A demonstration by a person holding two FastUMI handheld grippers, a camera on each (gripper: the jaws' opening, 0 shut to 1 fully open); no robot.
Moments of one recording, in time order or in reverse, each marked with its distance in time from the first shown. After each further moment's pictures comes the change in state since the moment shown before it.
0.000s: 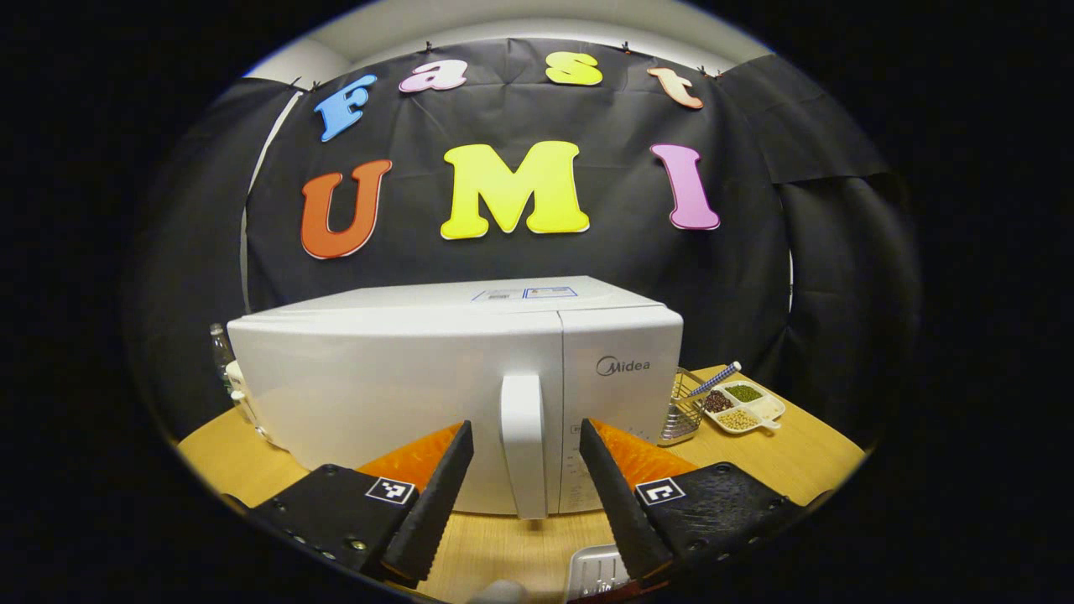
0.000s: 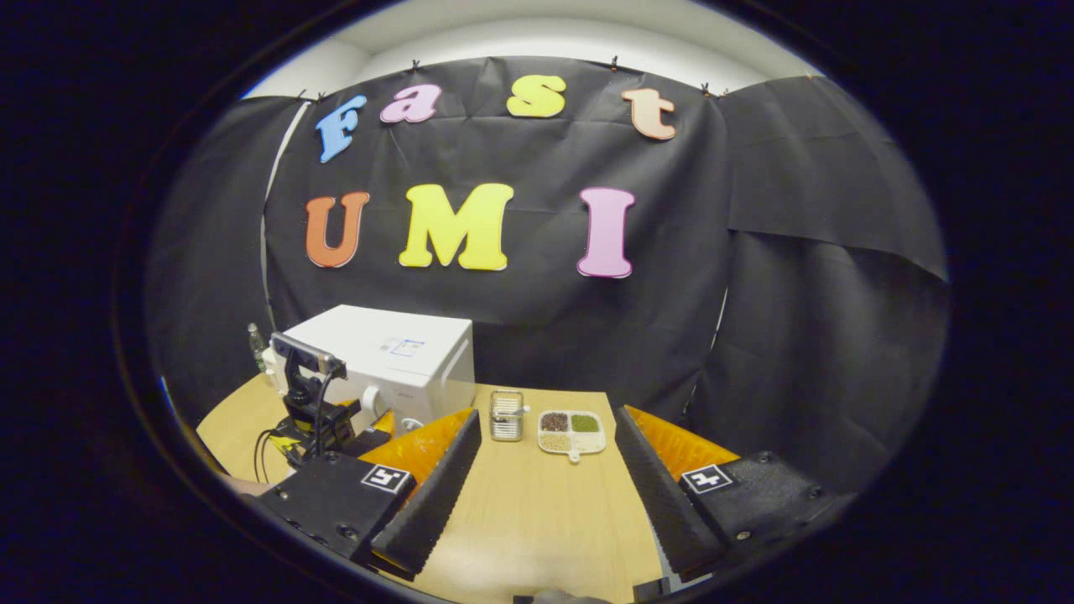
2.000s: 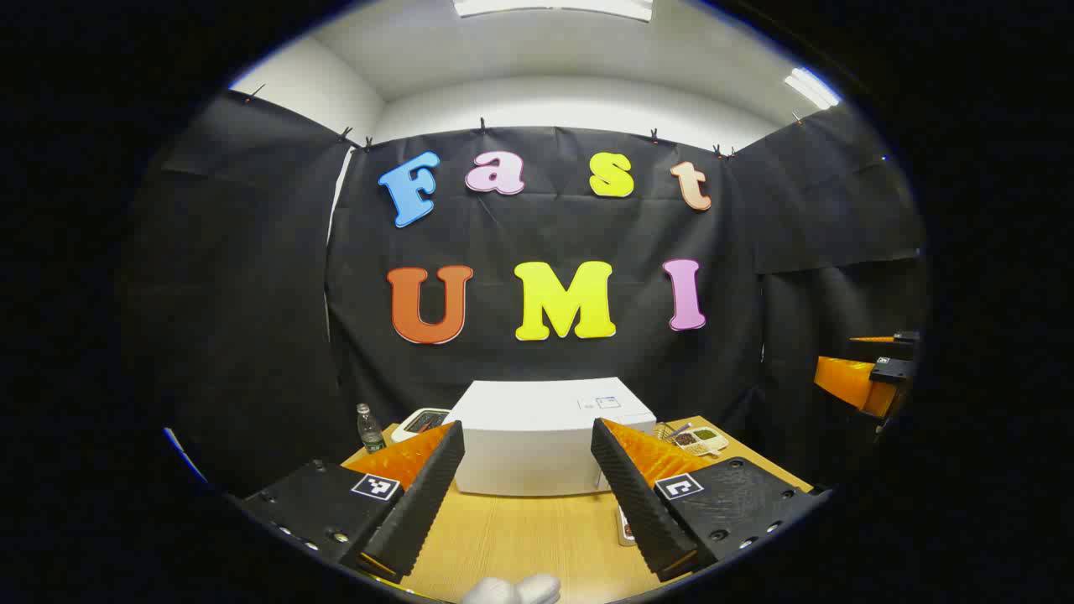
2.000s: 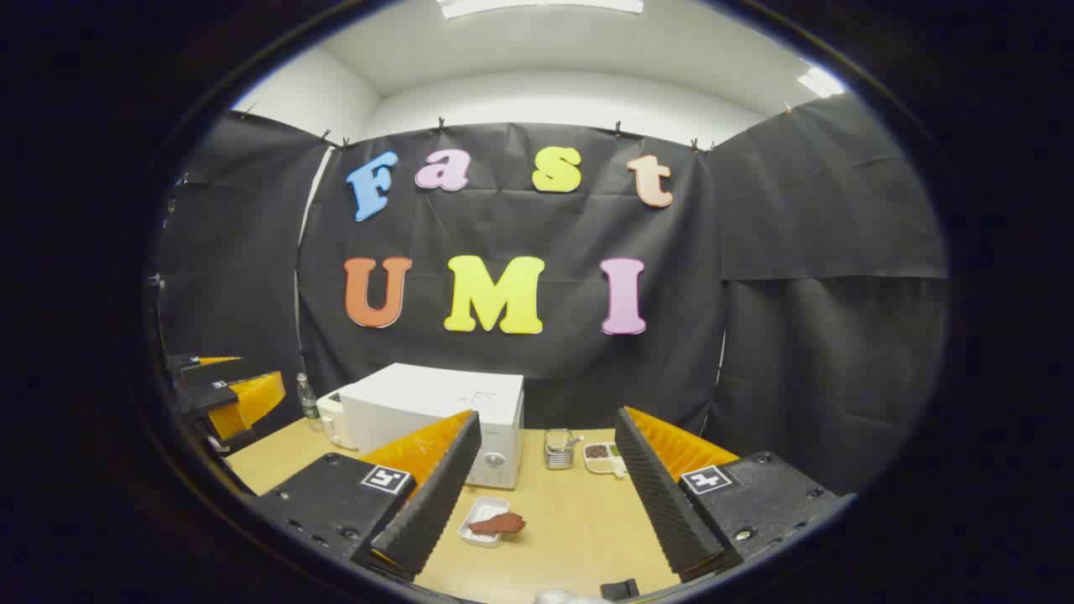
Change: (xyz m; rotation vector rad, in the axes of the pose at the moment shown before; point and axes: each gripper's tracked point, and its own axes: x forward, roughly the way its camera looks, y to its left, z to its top) left arm -0.313 0.136 0.183 0.016 -0.185 0.033; right arm -0.144 0.124 0.027 0.051 -0.244 0.007
